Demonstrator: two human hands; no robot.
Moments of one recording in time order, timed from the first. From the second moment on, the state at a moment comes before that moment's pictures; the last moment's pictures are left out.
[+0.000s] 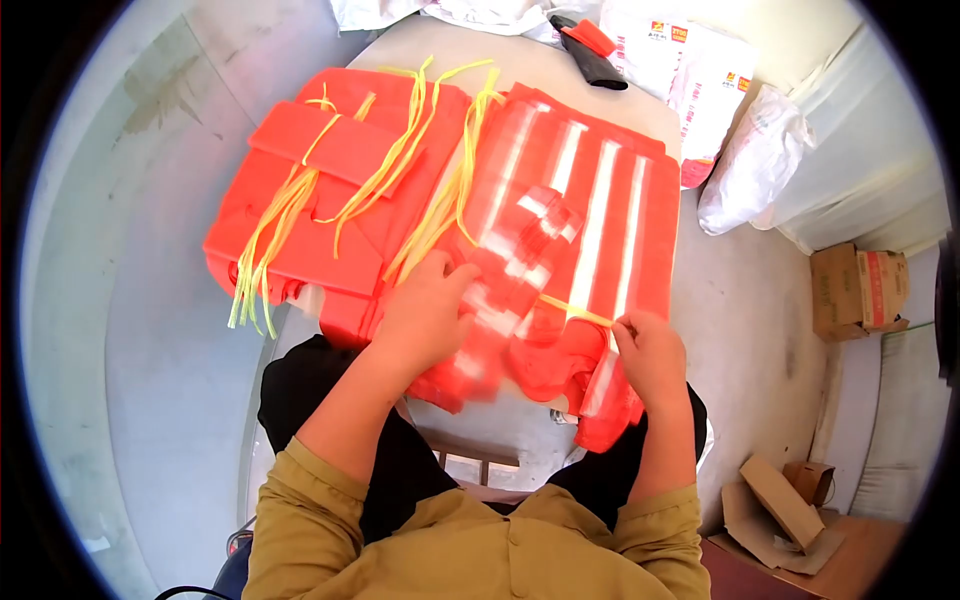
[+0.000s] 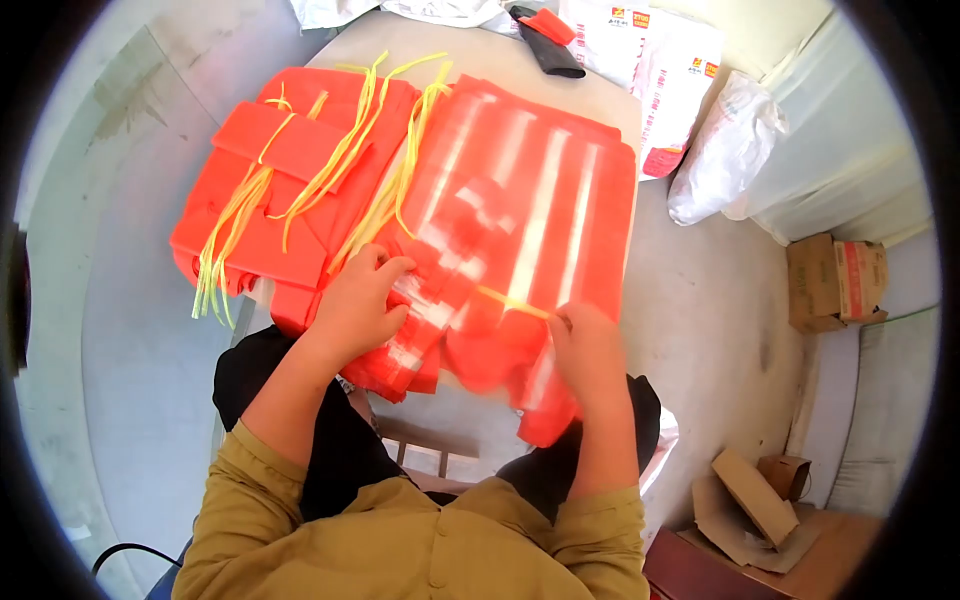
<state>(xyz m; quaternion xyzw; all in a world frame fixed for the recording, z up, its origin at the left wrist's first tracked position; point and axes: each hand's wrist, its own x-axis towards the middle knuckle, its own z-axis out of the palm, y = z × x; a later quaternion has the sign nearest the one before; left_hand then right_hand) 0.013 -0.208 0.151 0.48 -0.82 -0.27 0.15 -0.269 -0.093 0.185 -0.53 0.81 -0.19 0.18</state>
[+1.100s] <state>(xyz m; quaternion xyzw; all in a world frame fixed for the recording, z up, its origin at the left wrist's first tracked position) 0.007 -0.255 0.144 0.54 -0.81 -0.08 0.20 -0.266 -0.088 0.119 -0.17 0.41 -0.66 0.61</state>
